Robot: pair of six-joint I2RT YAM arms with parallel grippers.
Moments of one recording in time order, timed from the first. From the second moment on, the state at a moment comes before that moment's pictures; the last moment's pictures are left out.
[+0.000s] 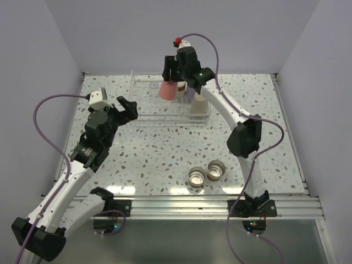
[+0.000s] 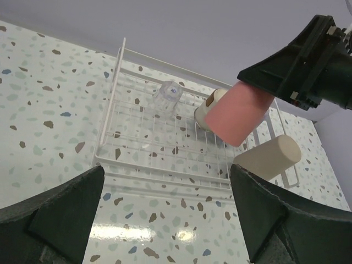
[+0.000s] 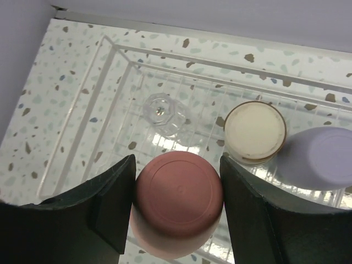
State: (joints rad) left arm -0.40 0.84 0.84 -0.13 -0.35 -0.49; right arm 0.58 2.20 2.29 -0.54 0.07 0.37
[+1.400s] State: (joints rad) left arm -0.40 0.96 0.87 -0.10 -0.26 -0.38; right arm 0.63 1.94 1.47 0.00 0.30 0.16
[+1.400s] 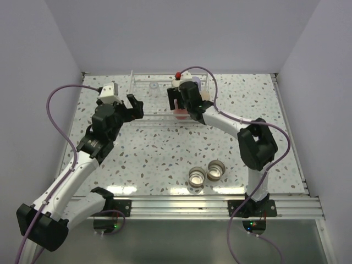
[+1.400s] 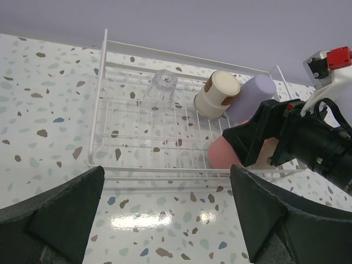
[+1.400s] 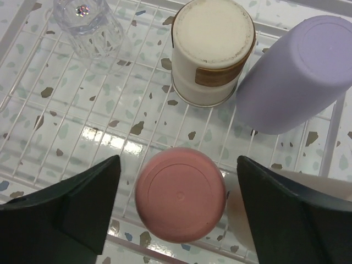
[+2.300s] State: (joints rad) left arm -0.67 1.26 0.88 -0.38 0.31 -0.23; right arm 0.62 1.36 1.45 -0.17 0.24 0.26
